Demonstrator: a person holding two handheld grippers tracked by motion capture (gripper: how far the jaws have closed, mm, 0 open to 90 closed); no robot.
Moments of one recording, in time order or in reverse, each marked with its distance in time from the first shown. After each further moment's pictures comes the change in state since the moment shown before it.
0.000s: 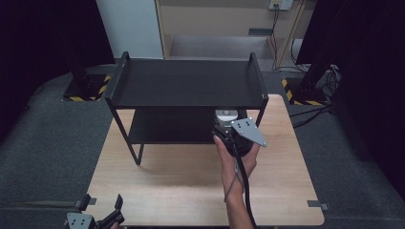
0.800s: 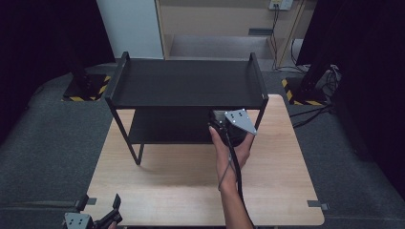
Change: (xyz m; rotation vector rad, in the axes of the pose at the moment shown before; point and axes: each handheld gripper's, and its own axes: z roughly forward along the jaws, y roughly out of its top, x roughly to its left) left arm 0.004 0.000 0.000 0.001 0.007 -0.008; right arm 0.006 -0.002 0.035 0.027 -0.026 -0.004
